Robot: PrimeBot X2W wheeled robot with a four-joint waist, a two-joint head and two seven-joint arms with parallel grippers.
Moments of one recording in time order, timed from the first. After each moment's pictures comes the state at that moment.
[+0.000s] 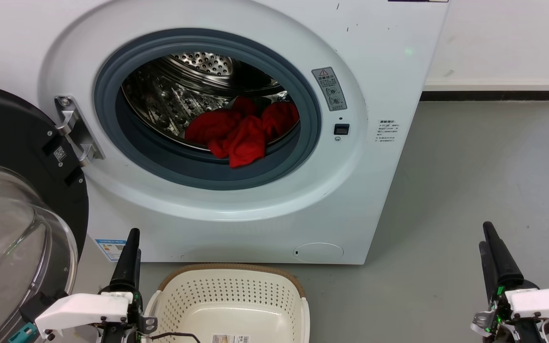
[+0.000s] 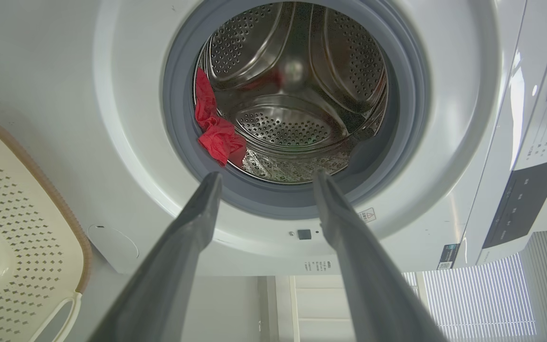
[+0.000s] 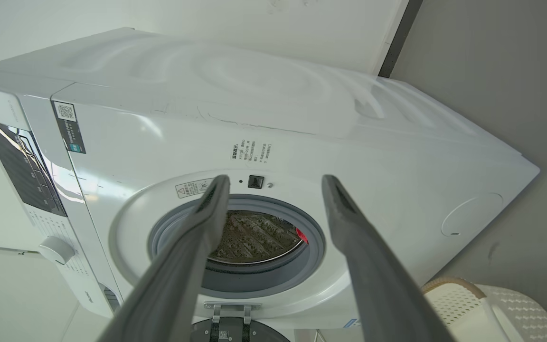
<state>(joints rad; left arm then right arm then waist) -0.06 0.05 0.10 0.22 -1.41 -0.10 0.05 -0.05 -0.05 -0.12 0.24 1.41 0.13 0.05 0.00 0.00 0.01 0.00</state>
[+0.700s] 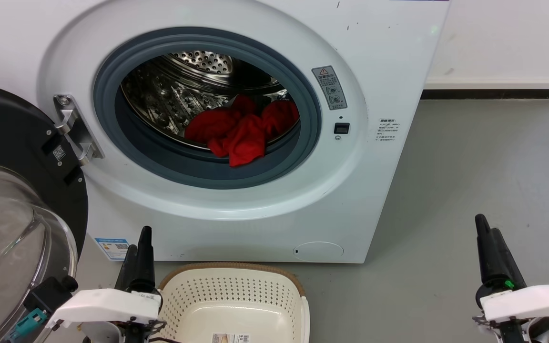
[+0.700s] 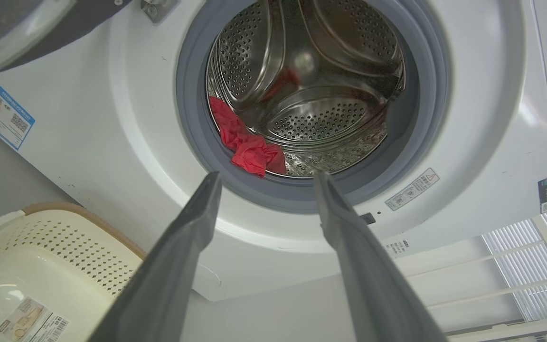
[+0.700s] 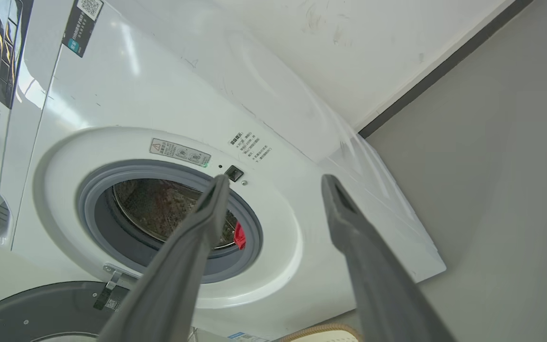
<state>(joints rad) -0.03 0.05 0.04 0.13 -1.01 -0.03 -0.04 -0.01 -0.05 -0.09 0.10 0.90 0.13 -0.04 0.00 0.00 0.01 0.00</state>
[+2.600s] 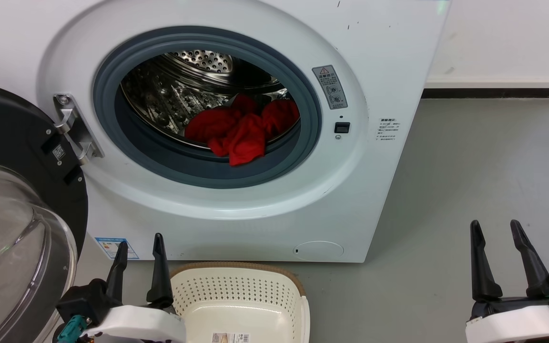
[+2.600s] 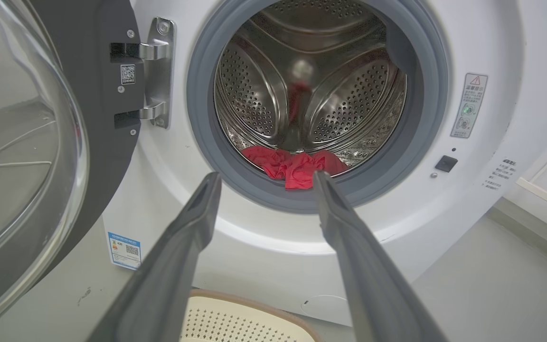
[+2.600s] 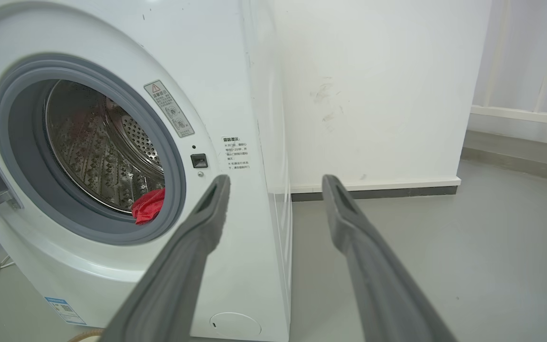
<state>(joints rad) 0.03 0.05 -0.02 0.07 -0.36 0.02 -0.20 0.08 -0.05 -0.07 -0.05 0.17 0.13 -0.19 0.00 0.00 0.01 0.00</state>
